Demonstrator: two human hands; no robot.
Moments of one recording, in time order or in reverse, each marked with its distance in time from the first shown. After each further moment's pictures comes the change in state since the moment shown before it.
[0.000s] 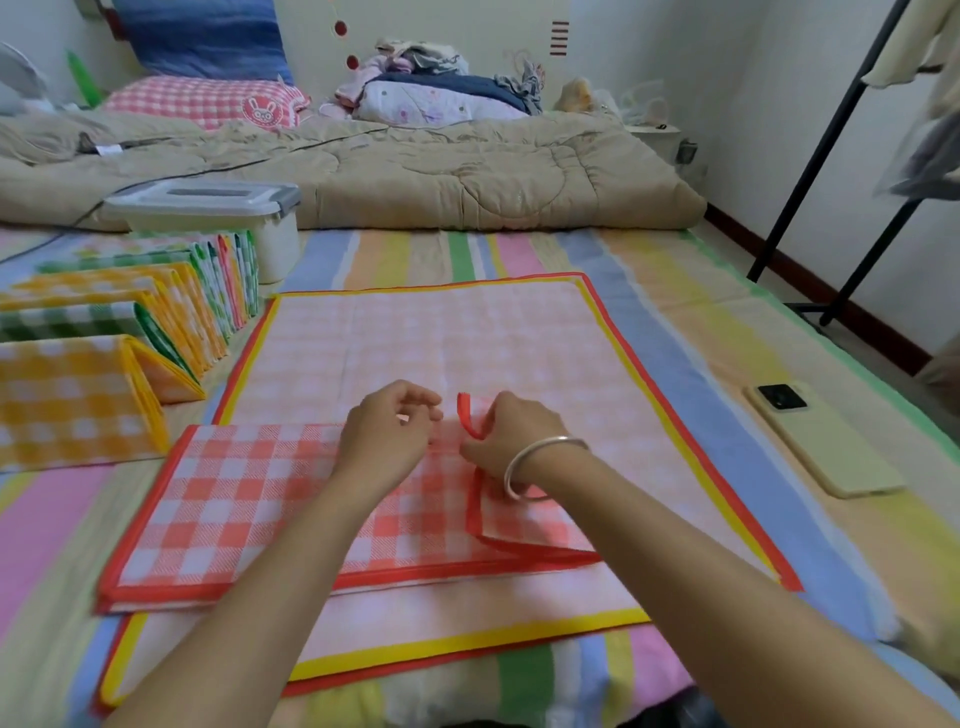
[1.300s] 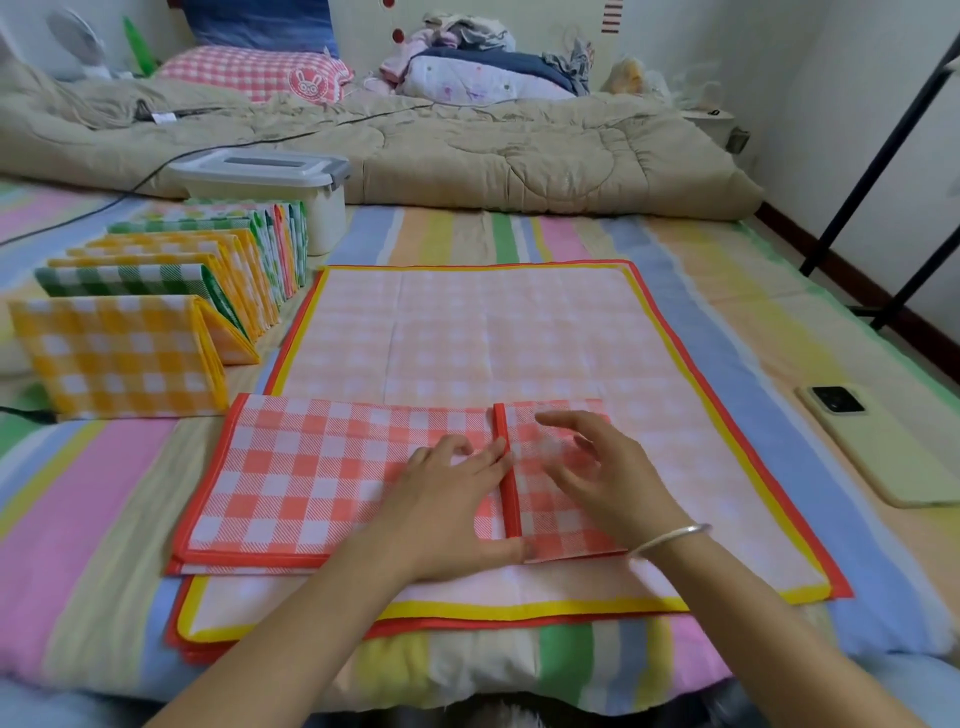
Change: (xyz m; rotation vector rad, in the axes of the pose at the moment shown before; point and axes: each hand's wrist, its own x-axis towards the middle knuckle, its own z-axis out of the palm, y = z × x) left_hand -0.056 -0.030 -0.002 0.895 -0.463 0.424; right_hand -0.037 0.058 0.034 0.415 0.244 -0.379
